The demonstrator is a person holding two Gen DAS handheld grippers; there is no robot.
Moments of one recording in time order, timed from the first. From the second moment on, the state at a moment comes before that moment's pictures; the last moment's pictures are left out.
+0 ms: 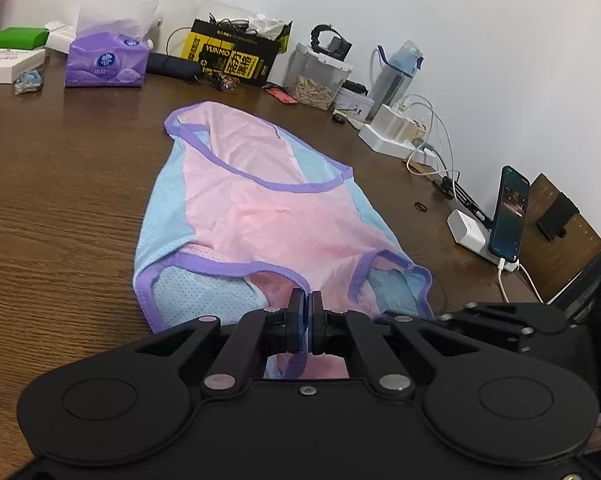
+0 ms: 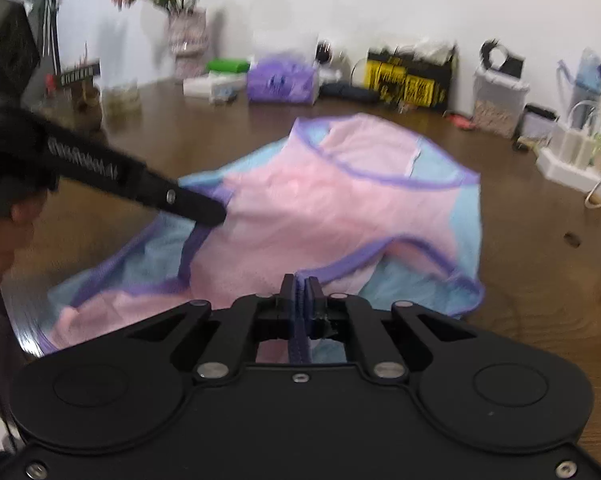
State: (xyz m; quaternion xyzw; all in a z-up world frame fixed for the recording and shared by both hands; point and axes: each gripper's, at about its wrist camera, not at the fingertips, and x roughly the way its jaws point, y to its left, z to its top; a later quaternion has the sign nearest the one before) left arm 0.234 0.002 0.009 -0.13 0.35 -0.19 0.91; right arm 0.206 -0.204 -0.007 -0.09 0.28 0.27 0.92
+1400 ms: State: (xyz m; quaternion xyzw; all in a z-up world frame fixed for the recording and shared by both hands) left arm 0.459 0.041 -0.003 -0.11 0.42 -0.07 0.90; right arm 0.435 -0.273 0.023 -0.02 0.32 0.16 0.93
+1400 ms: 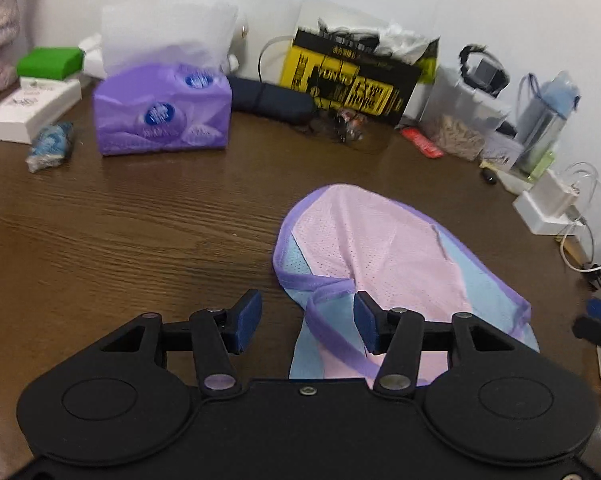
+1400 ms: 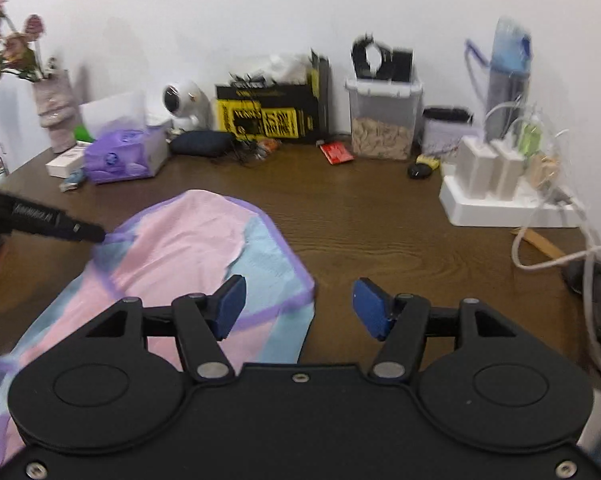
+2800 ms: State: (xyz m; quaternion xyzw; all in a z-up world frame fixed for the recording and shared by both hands) left arm 0.443 0.074 -0.024 -0.15 0.34 0.08 0.93; right arm 0.424 -0.234 -0.021 -0.06 0.34 0.16 0.93
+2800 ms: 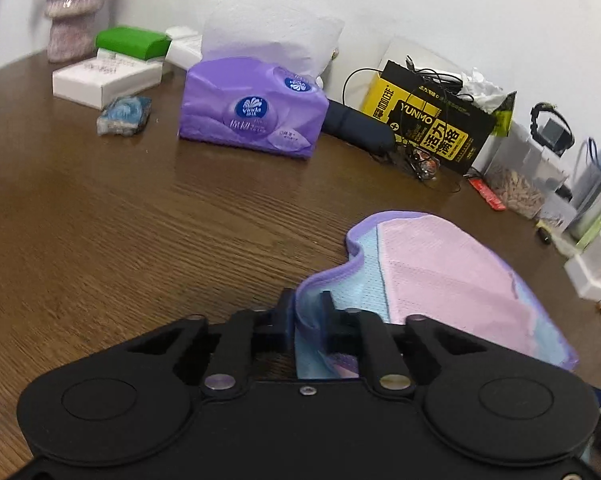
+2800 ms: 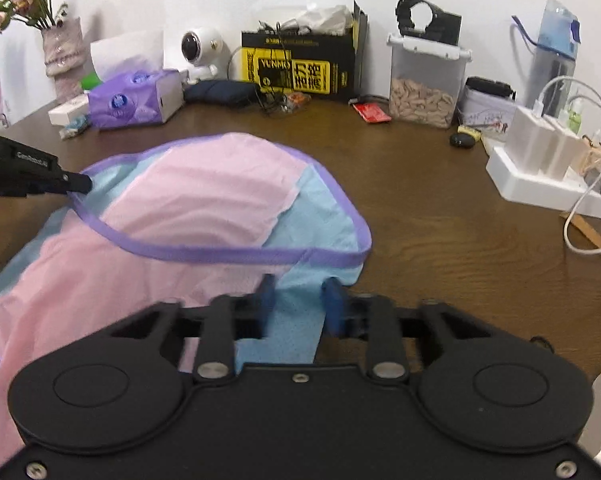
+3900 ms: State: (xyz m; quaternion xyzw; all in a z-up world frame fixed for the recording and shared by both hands) left arm 0.236 0.048 -0.022 -0.06 0.35 -0.01 0.94; right arm 0.235 -0.252 -0.017 -0.08 0.31 0.15 0.93
